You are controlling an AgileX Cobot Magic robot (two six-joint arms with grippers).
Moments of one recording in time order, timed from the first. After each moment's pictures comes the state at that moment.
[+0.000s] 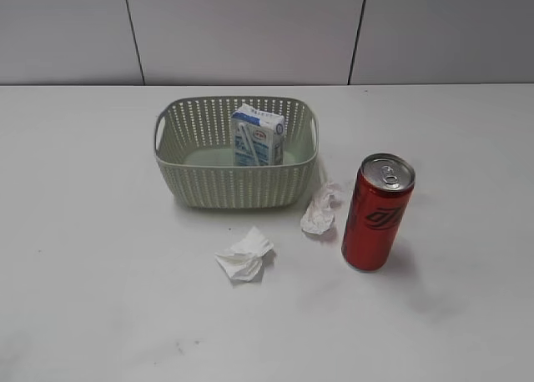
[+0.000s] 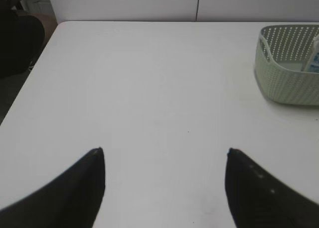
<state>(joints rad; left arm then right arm) -0.09 -0.01 -0.51 0.05 1.05 -0.04 0.09 0.00 -0.42 0.03 0.94 -0.06</state>
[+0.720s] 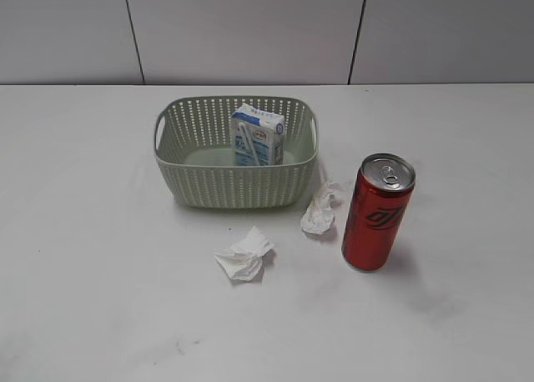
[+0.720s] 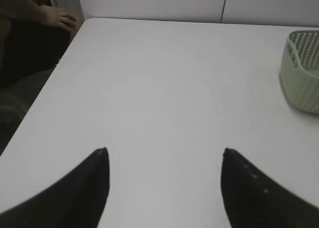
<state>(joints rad) 0.01 -0.01 -0.51 0.05 1.05 -0.04 0.09 0.00 -0.42 0.03 0.94 -0.05</state>
